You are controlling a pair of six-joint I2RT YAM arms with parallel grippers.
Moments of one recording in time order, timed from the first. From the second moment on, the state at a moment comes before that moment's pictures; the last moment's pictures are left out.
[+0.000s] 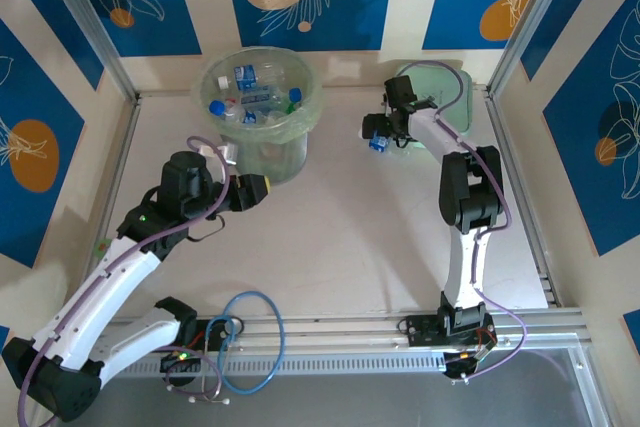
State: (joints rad) left arm -0.48 0.91 0.92 -0.53 0.31 -0.58; right arm 0.22 2.08 1.68 -0.63 0.06 0.22
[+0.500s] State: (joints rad) left arm -0.48 0.91 0.92 -0.51 0.31 -0.60; right arm 0.26 1.99 1.49 -0.58 0.06 0.24
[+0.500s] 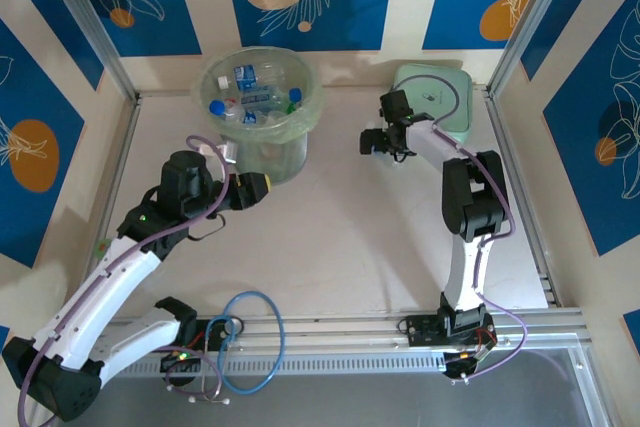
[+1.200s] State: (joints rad) left arm -0.48 0.92 0.92 -0.49 0.31 -0.61; right arm 0.32 2.19 1.70 -0.73 0.11 0.30
